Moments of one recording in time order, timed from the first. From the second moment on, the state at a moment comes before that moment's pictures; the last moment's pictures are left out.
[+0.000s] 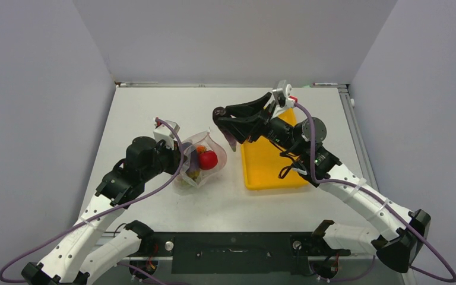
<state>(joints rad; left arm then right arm) -0.53 0.79 0.87 -0.56 0.05 -0.25 0.75 1.11 1.09 0.37 -0.35 0.35</state>
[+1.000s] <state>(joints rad) -0.54 0.79 0.87 -0.56 0.05 -0.25 0.93 1.39 0.95 0.86 -0.61 0.12</state>
